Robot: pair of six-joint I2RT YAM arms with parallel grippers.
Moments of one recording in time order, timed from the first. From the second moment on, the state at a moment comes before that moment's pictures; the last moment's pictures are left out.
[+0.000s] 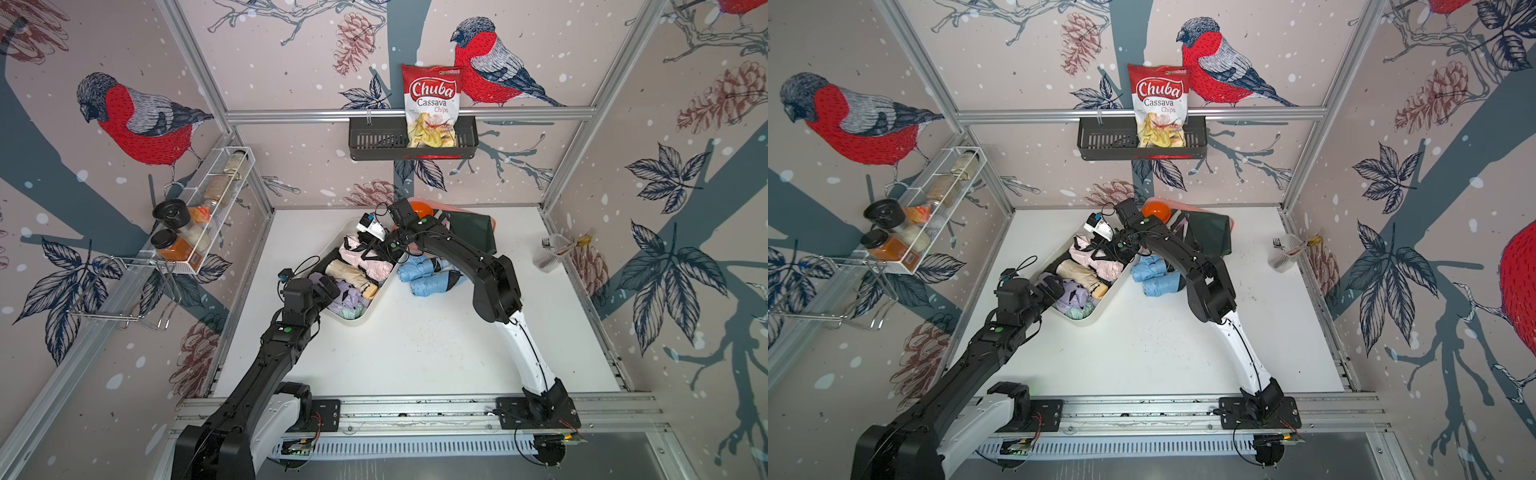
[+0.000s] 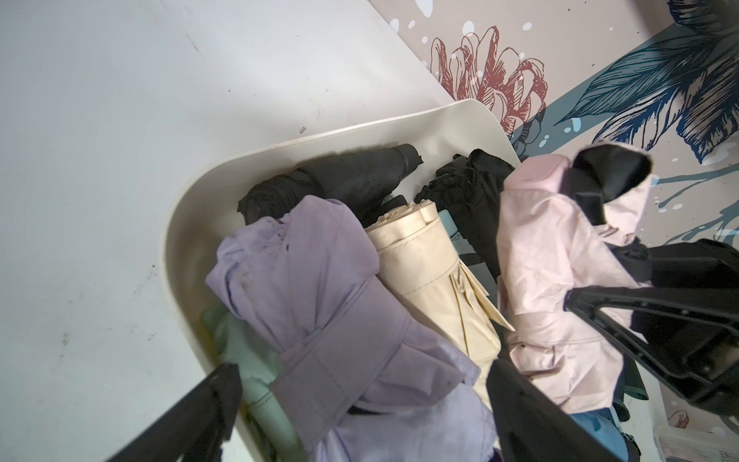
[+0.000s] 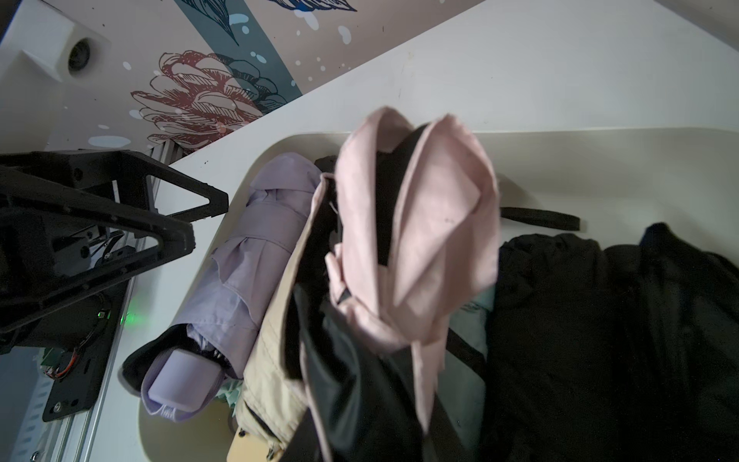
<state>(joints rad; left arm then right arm) -0.14 0.91 0.43 -0.10 -0.05 -0.77 0.73 2.46 2.28 -0.69 -0.74 -0.31</state>
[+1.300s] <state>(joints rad) -0.14 0.93 0.43 -0.09 -0.06 -0.76 0.75 2.47 2.34 -0.69 -0.64 -0.18</state>
